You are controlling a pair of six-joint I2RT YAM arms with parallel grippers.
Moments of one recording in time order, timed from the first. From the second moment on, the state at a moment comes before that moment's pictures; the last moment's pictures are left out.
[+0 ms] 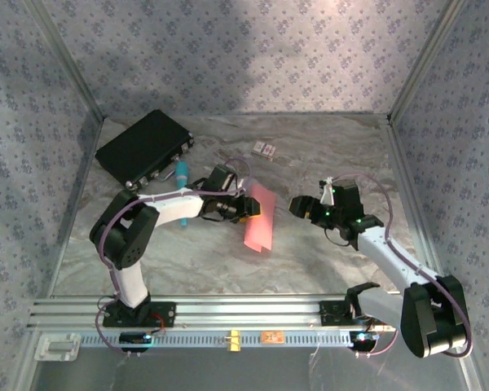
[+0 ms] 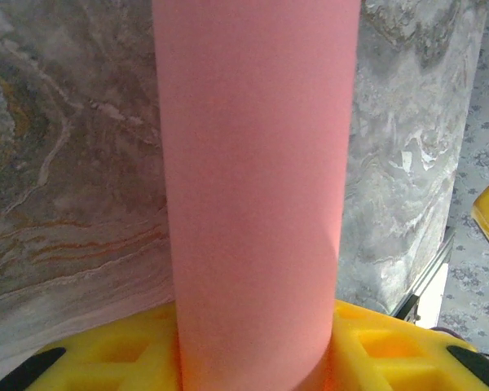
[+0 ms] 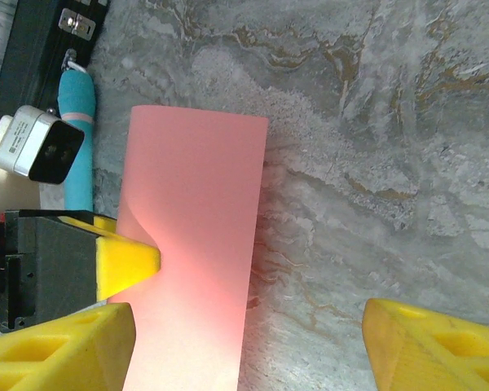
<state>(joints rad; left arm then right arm) -0.67 1.81 1.03 -0.13 0.56 -0.83 0.27 1.10 0.56 -0.19 -0.43 0.62</state>
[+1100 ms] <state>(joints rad) -0.74 1.88 1.04 -0.14 0.48 -0.84 0.32 1.20 0.56 -0.18 -0.44 0.61</state>
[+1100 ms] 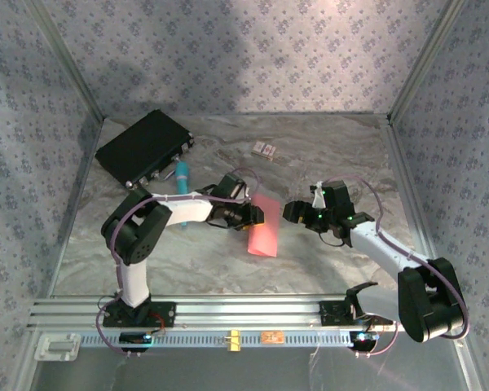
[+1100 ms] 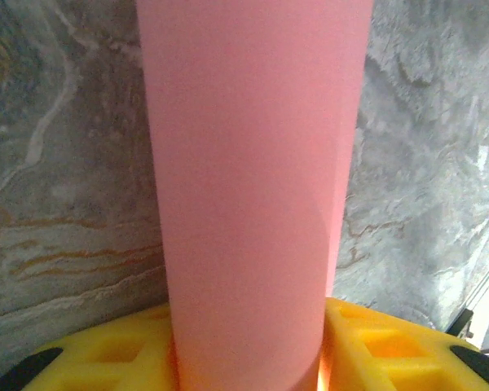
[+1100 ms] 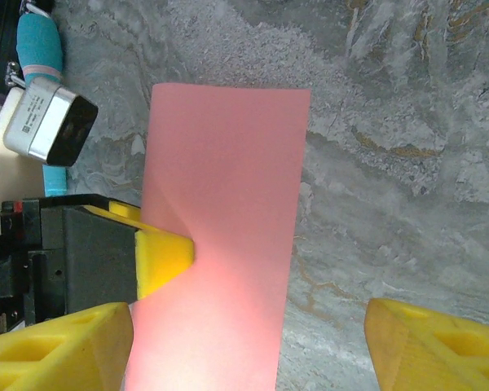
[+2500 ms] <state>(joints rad) -0.71 1.83 1.10 -0.38 0.33 -0.63 0.40 1.31 0.62 -0.17 -0.42 0.61</state>
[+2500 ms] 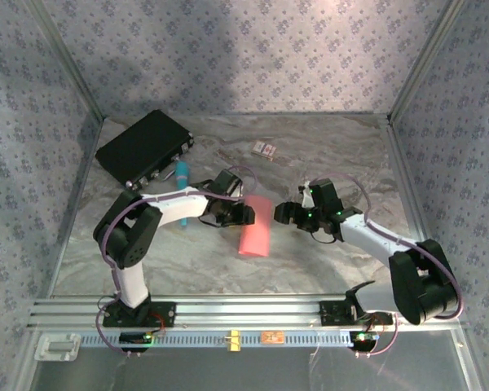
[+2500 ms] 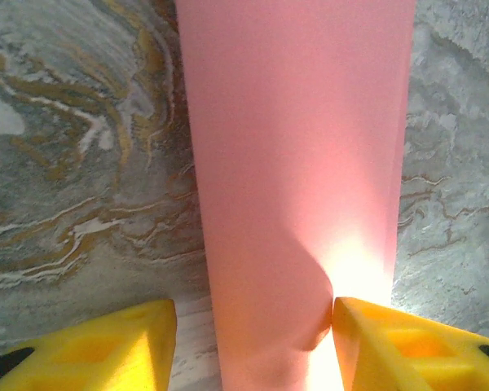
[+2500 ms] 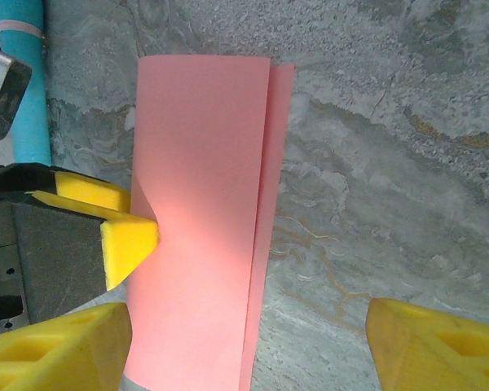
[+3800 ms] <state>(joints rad) -0.72 1.95 1.28 -0.61 0.31 -0.46 0.42 1.36 0.63 -0.14 -0.39 0.62</state>
